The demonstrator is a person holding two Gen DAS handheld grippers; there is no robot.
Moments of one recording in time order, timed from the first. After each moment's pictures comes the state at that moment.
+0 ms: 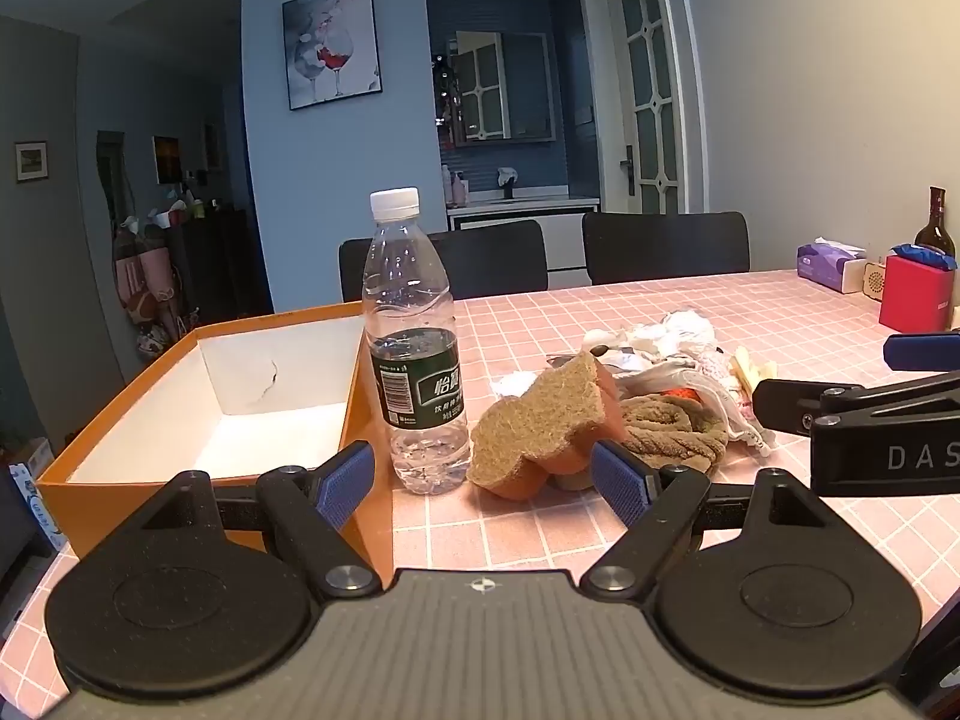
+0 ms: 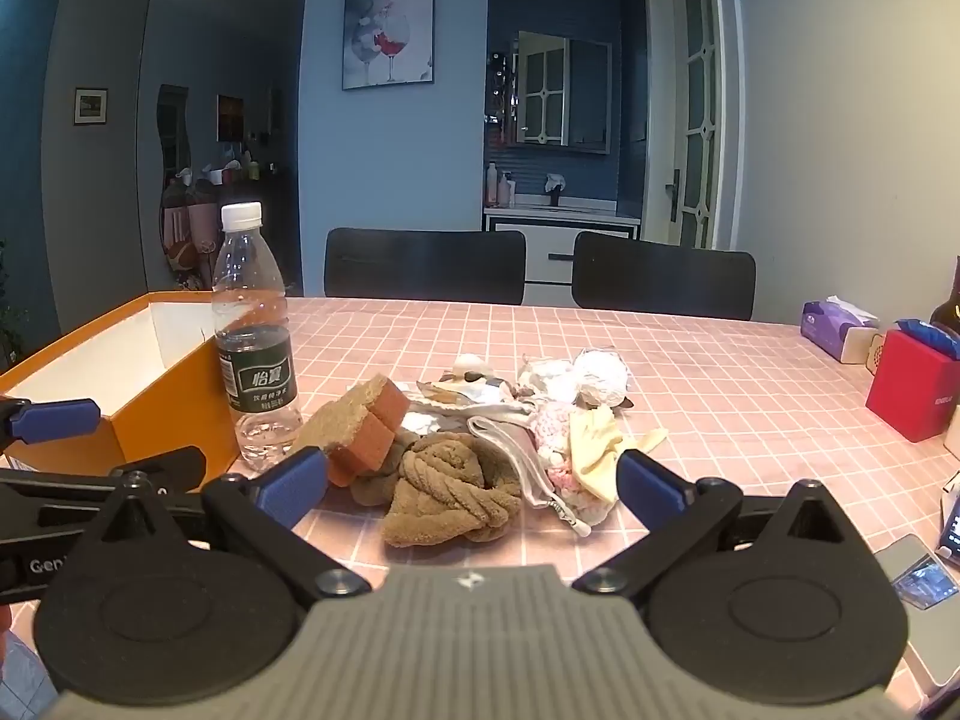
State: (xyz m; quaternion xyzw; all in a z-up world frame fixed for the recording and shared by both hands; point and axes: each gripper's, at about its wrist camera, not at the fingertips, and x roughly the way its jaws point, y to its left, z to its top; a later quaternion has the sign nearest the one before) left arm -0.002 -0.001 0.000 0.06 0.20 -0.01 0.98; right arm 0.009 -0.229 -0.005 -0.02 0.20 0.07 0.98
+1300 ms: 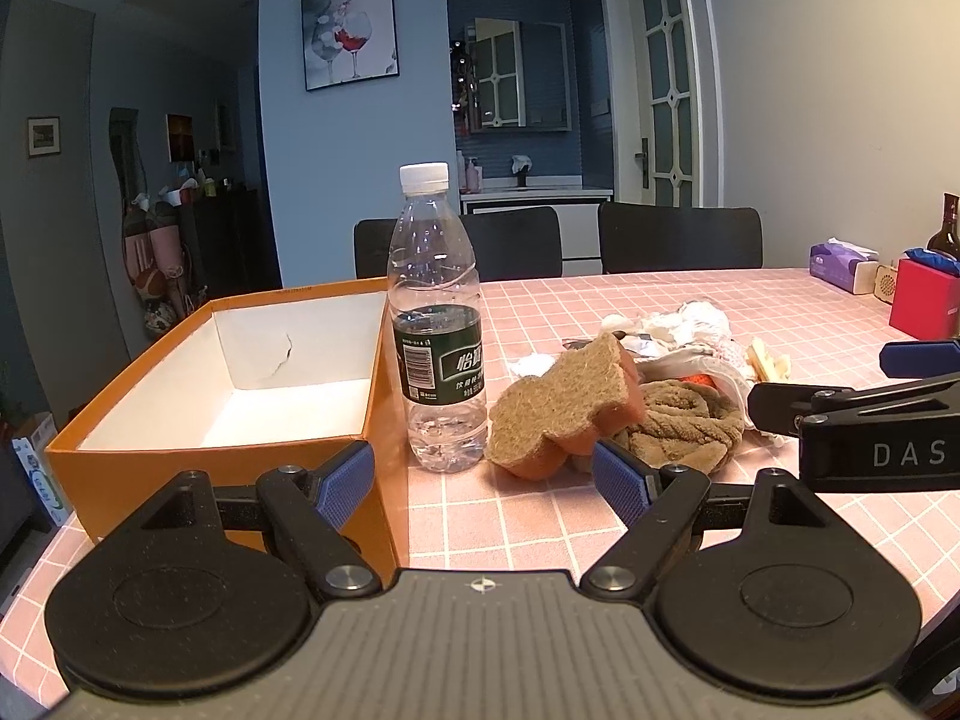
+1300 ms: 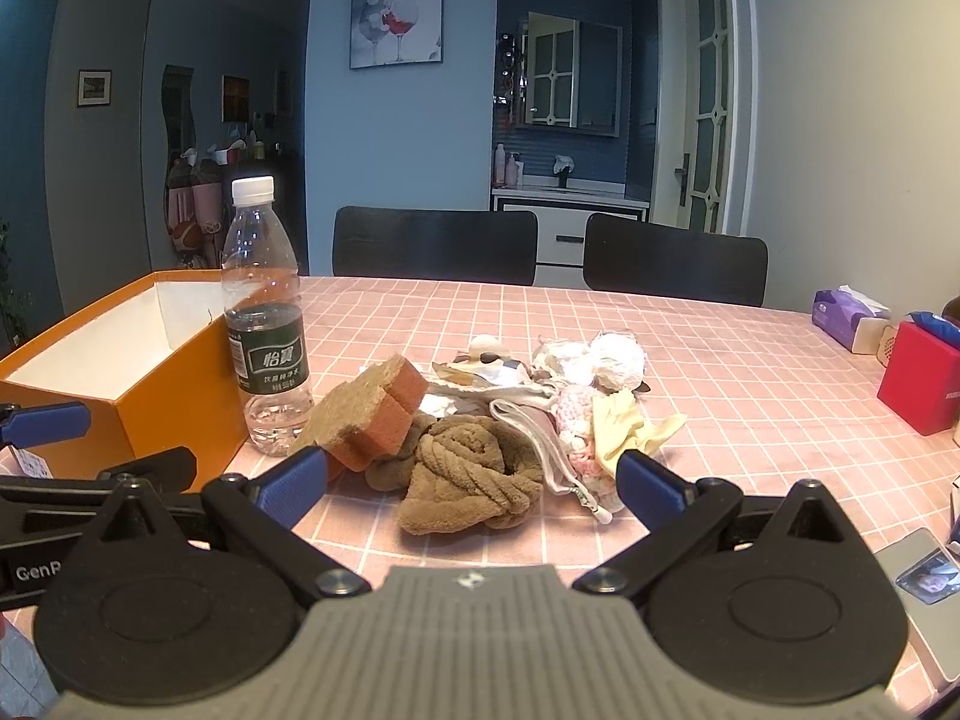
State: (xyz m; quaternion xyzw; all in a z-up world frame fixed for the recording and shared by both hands) left arm -0.004 0.011 -0.005 0.04 0.21 0.00 0.98; right arm 0.017 -0.217 -0.011 -0.03 0.22 0.07 0.97
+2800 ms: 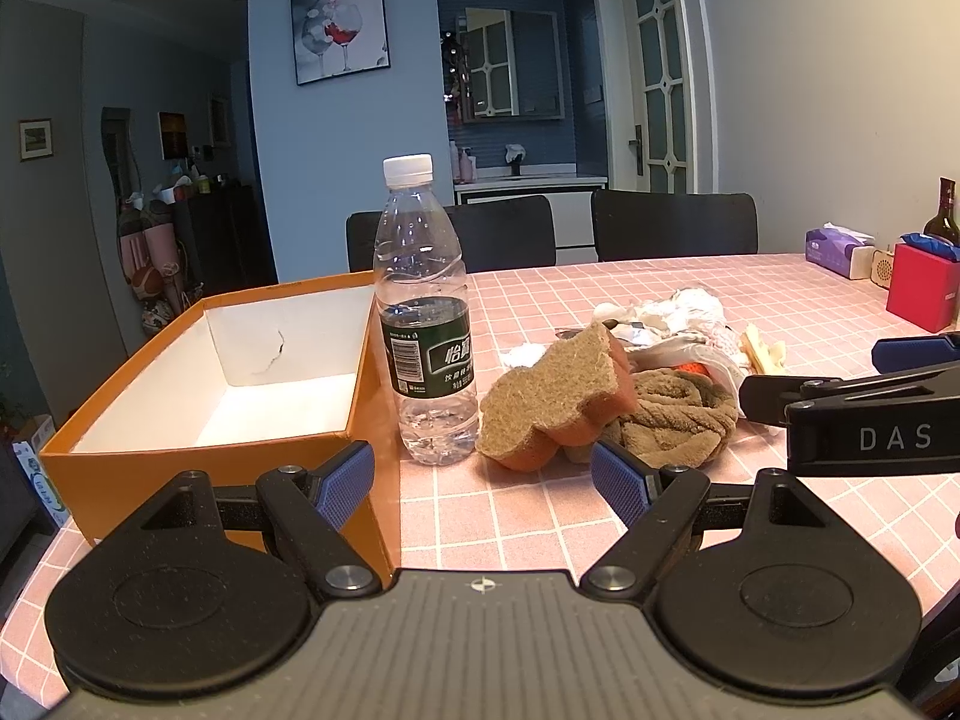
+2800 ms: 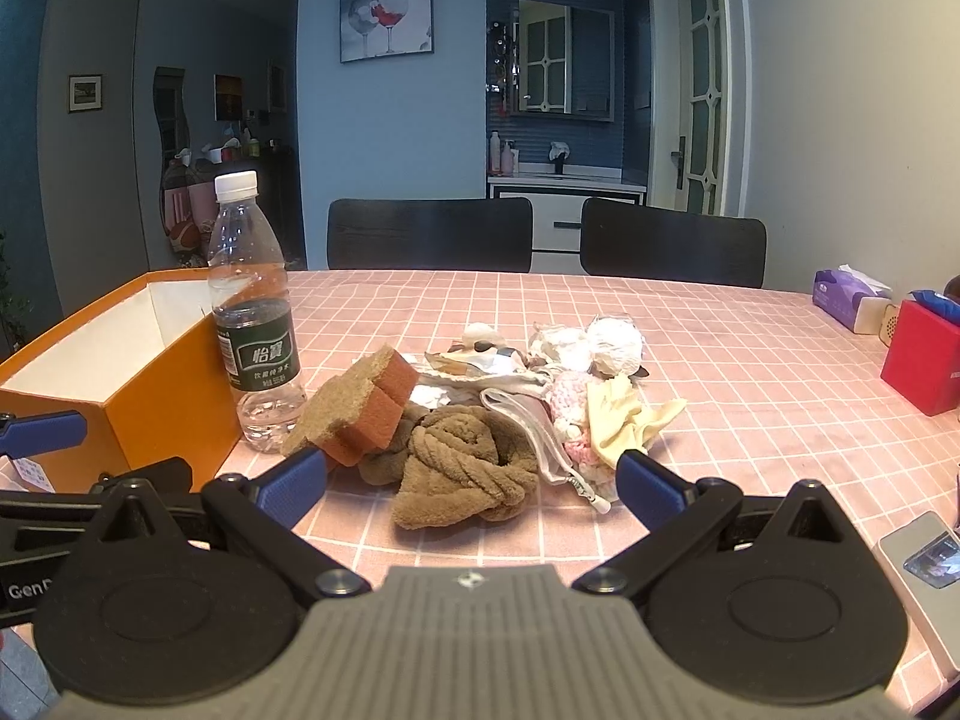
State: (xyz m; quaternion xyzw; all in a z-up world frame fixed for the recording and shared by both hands) left arm -0.002 0.005 -0.006 0.05 0.22 -0.01 0.97; right arm 0.024 -0.223 -0.014 -0.01 0.23 0.07 0.97
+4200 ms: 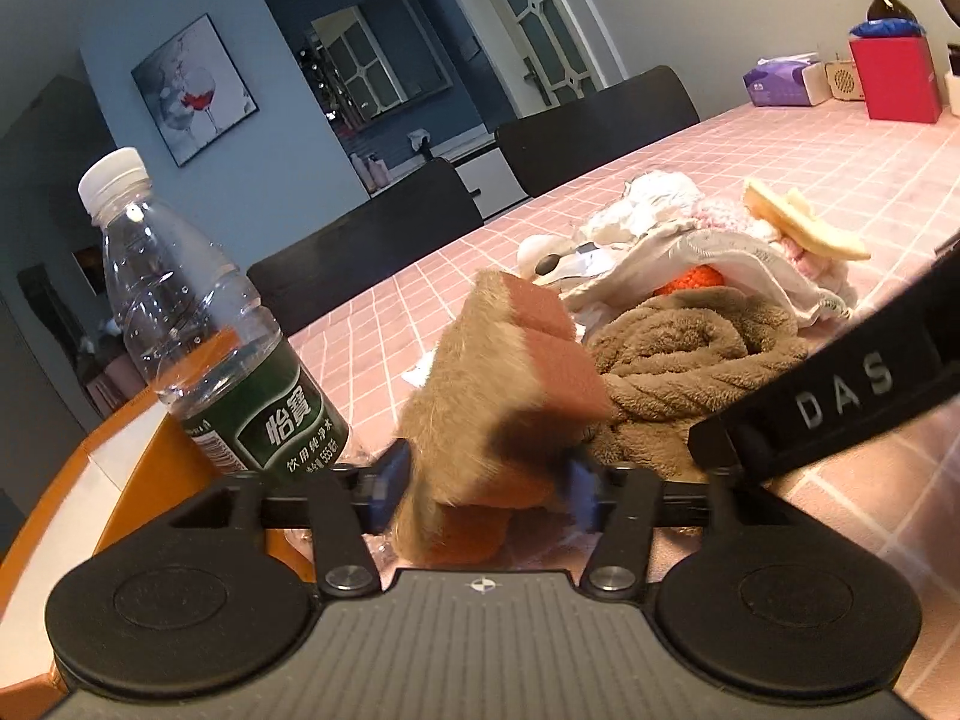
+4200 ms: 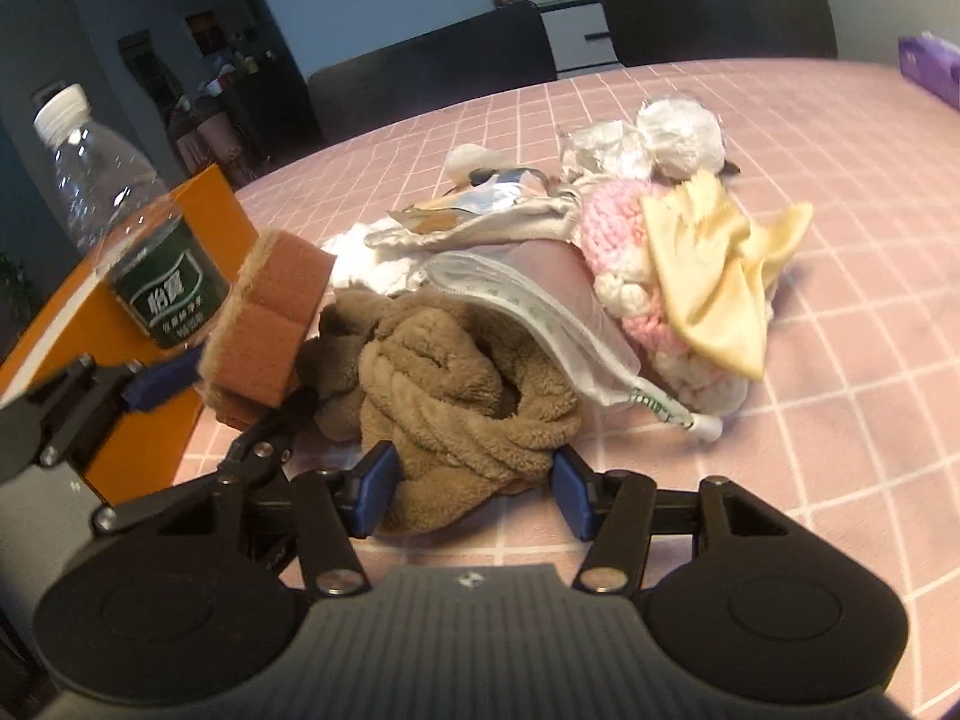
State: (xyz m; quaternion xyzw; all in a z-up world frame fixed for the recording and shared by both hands) left arm 0.111 -0.061 -0.075 0.25 0.22 -0.04 0.94; right arm 0.153 -0.251 -0.090 0.12 0.40 0.13 0.90
